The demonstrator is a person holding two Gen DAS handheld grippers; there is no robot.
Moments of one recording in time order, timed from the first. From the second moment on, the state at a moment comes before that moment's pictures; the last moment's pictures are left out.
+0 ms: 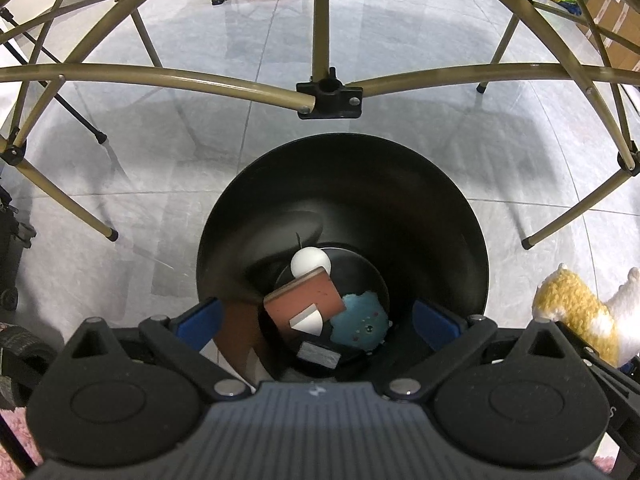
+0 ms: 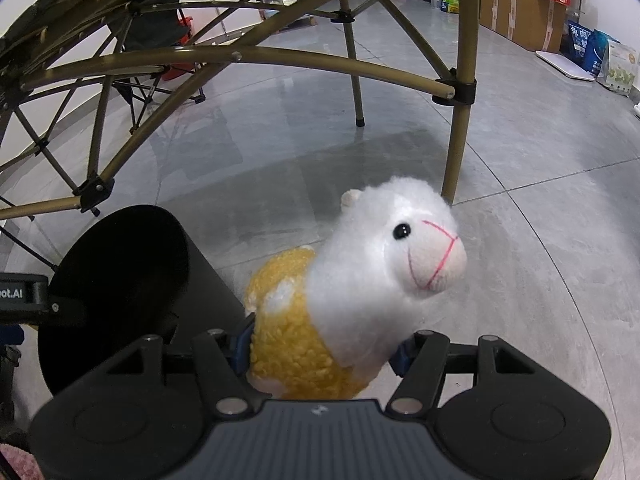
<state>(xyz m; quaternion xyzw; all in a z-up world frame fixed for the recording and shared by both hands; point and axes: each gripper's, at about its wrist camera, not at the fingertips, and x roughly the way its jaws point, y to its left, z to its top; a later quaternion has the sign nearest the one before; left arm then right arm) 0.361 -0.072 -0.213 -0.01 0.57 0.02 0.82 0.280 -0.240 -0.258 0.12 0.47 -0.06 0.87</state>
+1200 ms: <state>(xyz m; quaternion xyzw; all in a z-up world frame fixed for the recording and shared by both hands) 0.333 0.022 -0.189 -0.04 0.53 0.07 0.84 0.302 -0.129 -0.213 0.06 0.44 0.04 0.89</state>
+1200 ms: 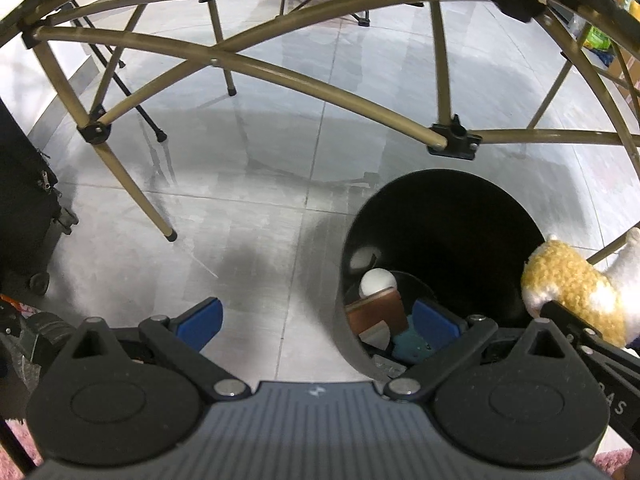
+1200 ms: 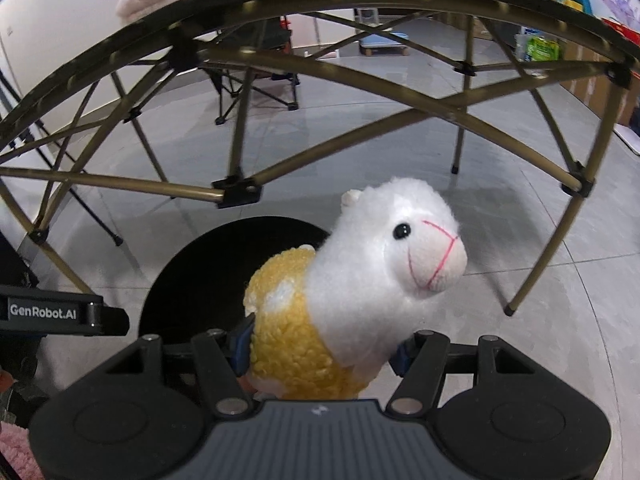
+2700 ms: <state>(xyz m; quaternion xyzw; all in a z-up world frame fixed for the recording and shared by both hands) 0.311 0.088 -0.196 -0.05 0.53 0.11 0.84 0.342 -0.052 -0.253 0.00 0.52 0.06 0.85</state>
